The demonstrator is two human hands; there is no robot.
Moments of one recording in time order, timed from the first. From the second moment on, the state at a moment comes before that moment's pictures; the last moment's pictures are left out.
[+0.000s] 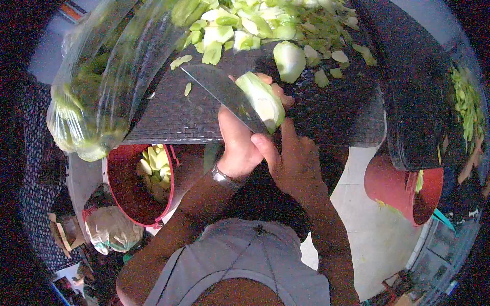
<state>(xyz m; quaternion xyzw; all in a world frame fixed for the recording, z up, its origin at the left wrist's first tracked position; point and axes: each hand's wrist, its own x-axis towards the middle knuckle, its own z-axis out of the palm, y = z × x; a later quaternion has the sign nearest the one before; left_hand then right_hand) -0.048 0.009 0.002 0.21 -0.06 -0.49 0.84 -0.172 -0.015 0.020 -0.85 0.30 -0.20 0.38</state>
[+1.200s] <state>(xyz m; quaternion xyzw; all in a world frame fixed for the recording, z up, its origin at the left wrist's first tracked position) -0.038 0.005 0.014 0.21 -0.10 -0.36 0.90 -0.135 -0.018 0.032 -0.86 0.28 -0.24 0.35</state>
